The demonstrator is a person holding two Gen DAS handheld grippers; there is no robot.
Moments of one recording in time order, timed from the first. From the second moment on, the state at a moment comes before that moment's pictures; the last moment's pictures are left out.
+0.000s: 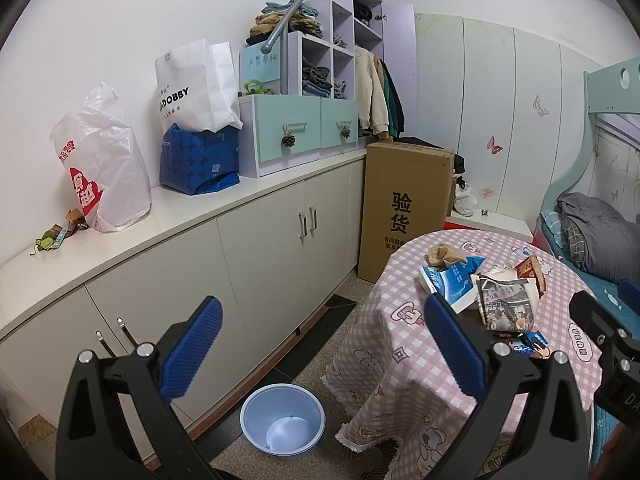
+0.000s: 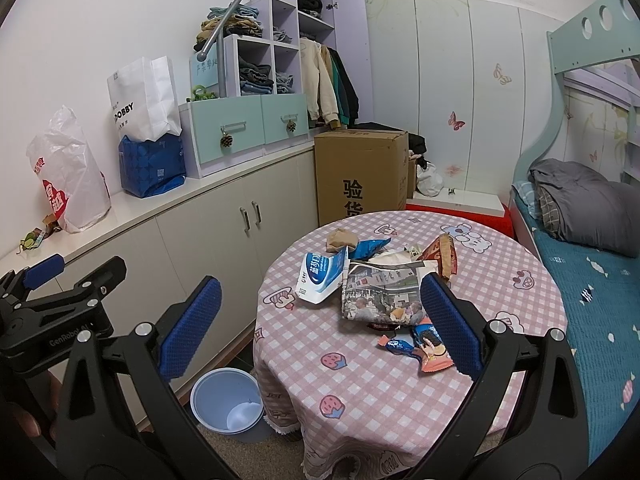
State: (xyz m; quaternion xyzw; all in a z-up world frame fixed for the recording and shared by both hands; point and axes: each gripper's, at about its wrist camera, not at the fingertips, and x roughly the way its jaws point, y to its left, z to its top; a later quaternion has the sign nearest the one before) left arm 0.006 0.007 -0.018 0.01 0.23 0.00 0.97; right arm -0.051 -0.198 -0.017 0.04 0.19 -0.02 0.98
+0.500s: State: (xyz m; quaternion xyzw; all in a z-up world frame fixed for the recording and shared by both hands) left arm 0.006 0.008 -0.018 0.01 0.23 0.00 0.97; right arm -0.050 -0.198 -0.017 0.04 0.19 -0.02 0.98
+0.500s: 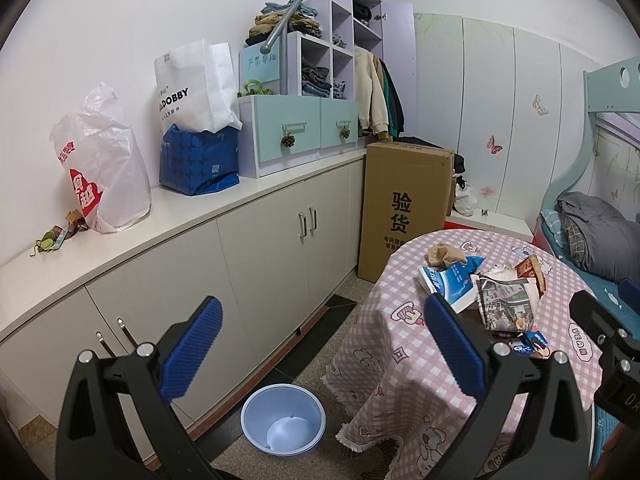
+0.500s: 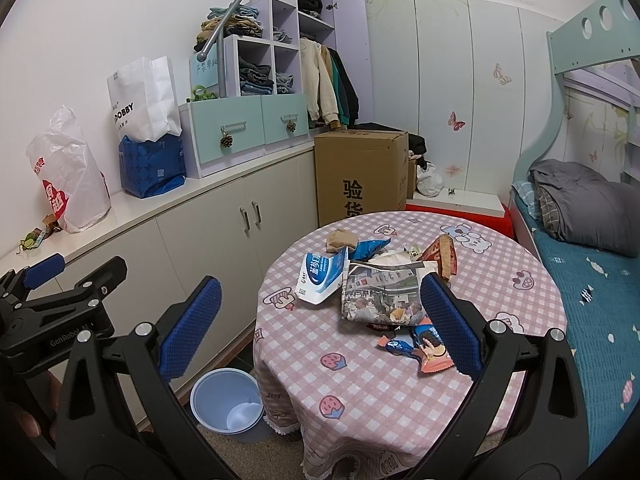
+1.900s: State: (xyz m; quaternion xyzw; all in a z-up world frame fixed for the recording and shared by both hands) left arm 0.017 -0.012 -0.023 0.01 0.24 -0.01 0.97; right arm -0.043 -0.215 -0.044 0.06 0.20 -0.03 0.98
